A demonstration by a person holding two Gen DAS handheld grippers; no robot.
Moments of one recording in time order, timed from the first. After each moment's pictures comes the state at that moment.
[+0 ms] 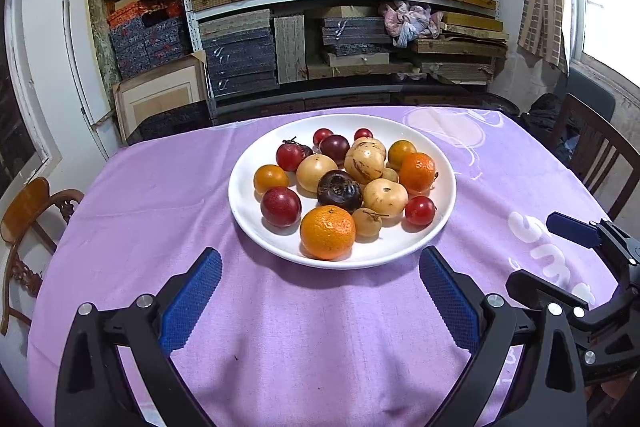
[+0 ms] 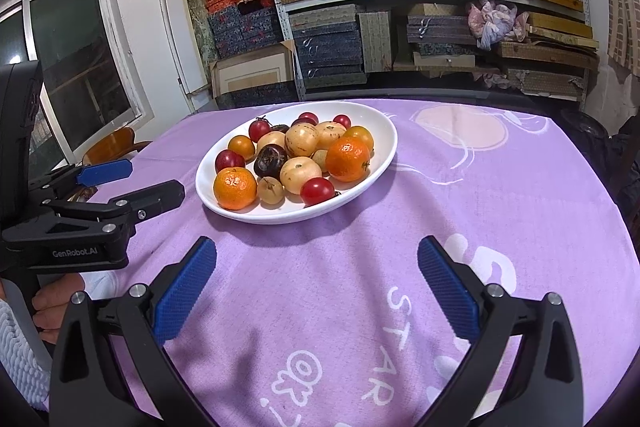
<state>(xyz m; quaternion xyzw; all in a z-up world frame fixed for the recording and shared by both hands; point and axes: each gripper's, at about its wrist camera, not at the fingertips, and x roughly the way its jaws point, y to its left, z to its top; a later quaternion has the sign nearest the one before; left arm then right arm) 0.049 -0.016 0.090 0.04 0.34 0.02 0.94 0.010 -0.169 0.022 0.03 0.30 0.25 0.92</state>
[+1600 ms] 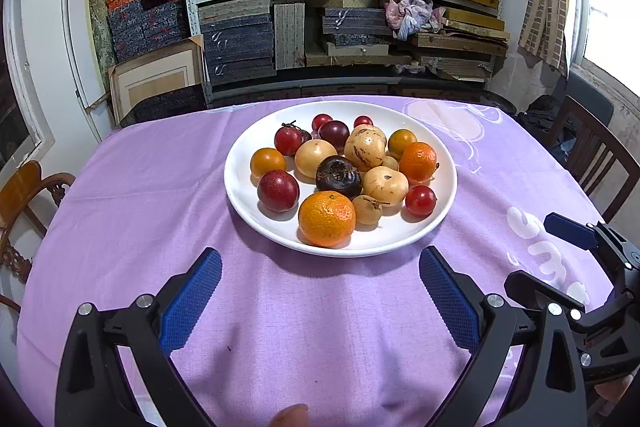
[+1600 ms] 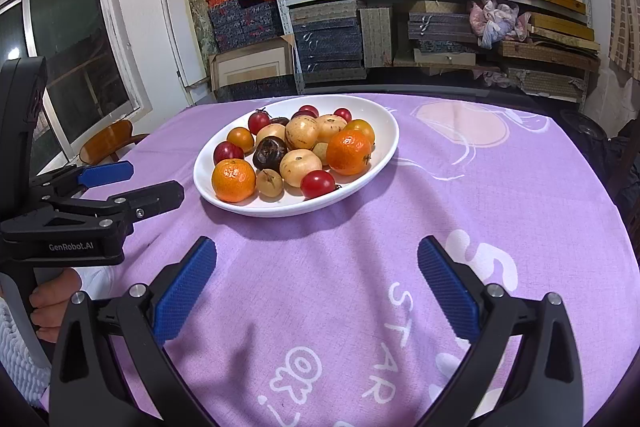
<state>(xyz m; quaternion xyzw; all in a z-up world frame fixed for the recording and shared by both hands) 0.049 -0.006 0.082 0.01 0.36 0.01 0.93 0.012 -0.165 0.017 0.02 0.31 0.25 0.92</state>
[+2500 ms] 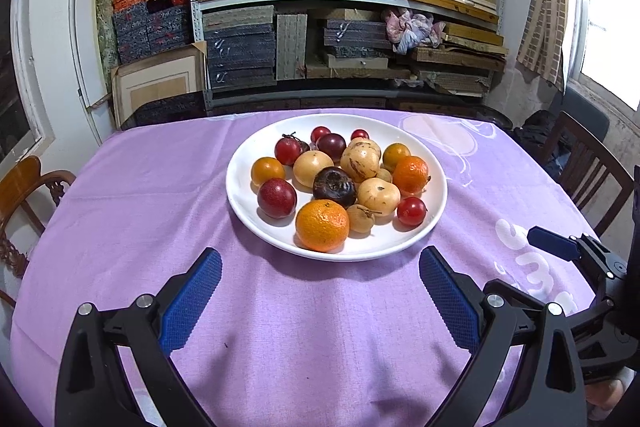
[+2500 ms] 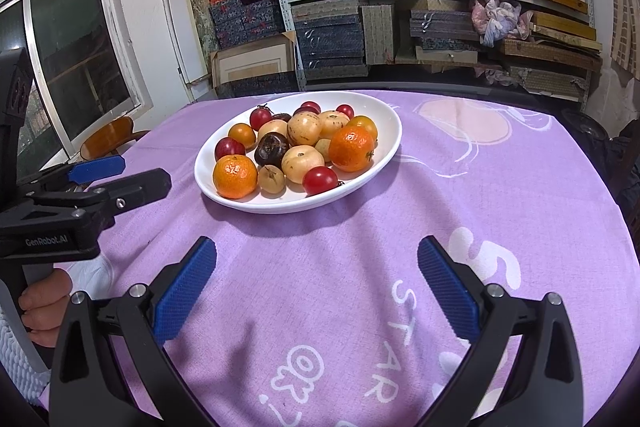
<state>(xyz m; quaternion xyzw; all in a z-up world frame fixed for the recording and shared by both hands) 0.037 -0.005 0.093 0.00 0.34 0.02 0.94 0.011 -0.162 0.015 0.02 0.31 0.25 0.92</state>
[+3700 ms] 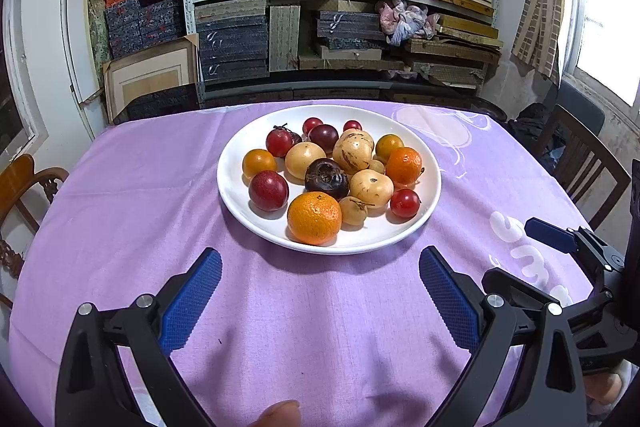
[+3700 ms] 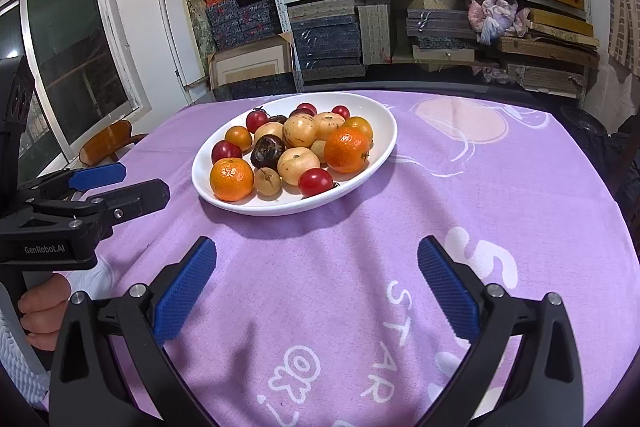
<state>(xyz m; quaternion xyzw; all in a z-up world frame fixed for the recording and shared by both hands) 0.042 -0.007 0.090 -0.01 0.36 0.00 0.93 0.013 -0.166 0.015 0.02 0.31 0.25 0.92</state>
